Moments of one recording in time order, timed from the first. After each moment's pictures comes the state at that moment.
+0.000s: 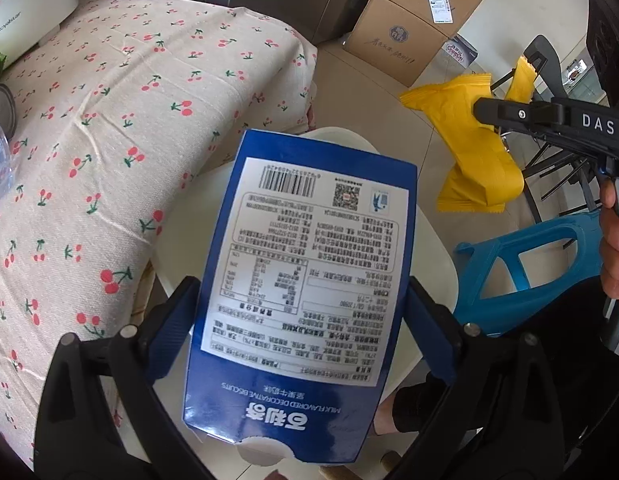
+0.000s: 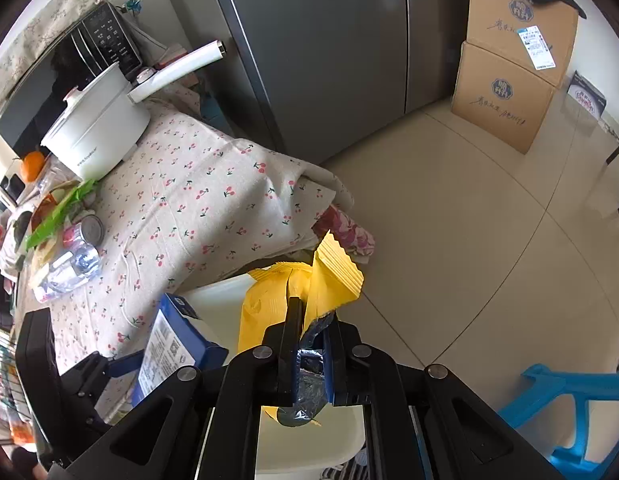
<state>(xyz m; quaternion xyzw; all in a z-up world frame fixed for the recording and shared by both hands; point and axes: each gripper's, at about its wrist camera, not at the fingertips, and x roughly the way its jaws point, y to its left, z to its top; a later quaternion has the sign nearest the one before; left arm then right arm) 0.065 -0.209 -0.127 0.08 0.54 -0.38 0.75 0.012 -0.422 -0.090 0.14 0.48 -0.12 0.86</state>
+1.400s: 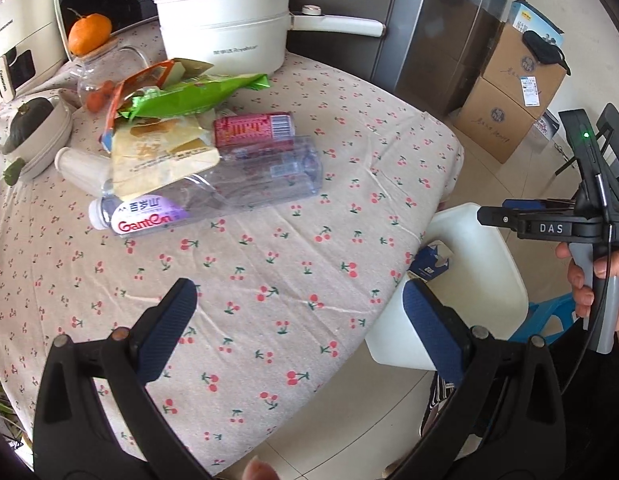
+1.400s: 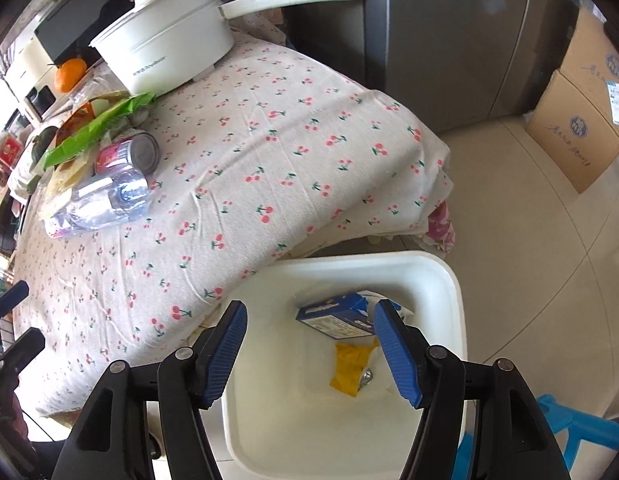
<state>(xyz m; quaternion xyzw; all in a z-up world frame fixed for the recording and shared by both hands) 0.091 -0.025 -0.057 0.06 0.47 -0.20 0.86 0.078 -0.298 -0.109 0.06 0.53 -0.02 0.84</state>
